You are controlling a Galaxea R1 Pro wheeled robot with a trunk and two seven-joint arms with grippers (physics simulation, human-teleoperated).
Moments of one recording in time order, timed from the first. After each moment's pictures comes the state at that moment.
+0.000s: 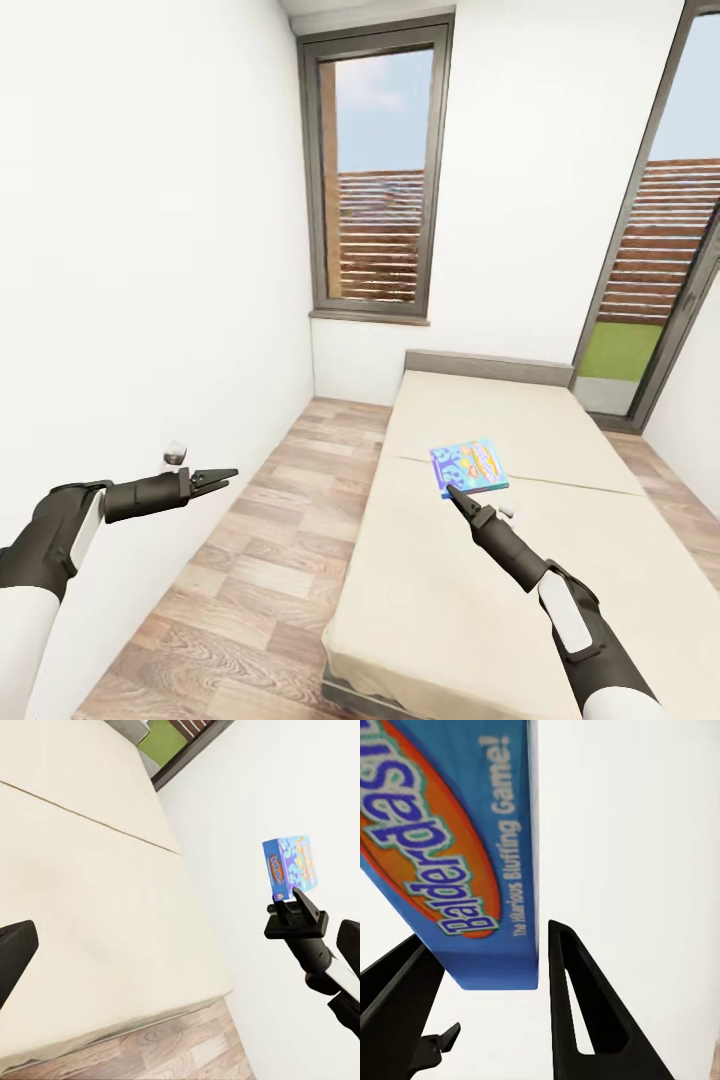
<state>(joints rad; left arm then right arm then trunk) -0.72 0.31 0.25 -0.84 0.07 0.86 -1.31 -0.48 -0.02 -0.30 -0.83 -0.70 0.50 0.86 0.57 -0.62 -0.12</state>
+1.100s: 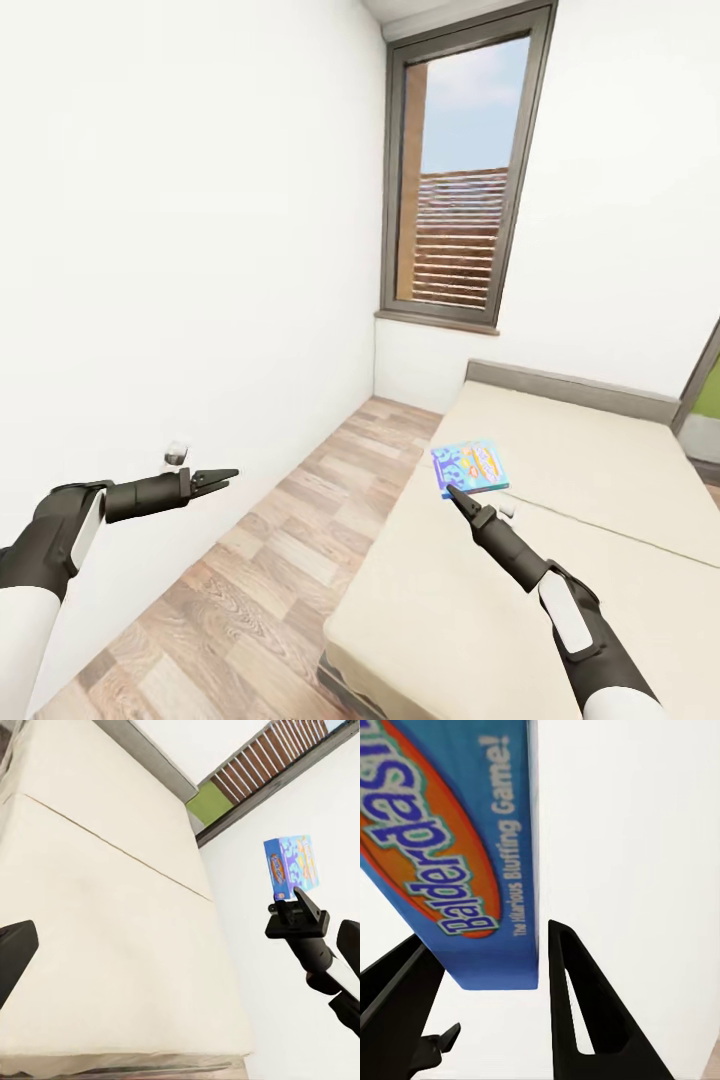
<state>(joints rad) -0.72 0.31 0.25 -0.84 0.07 0.86 -1.31 -0.48 -0.02 -0.30 -0.83 -0.70 0.50 0.86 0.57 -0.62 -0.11</state>
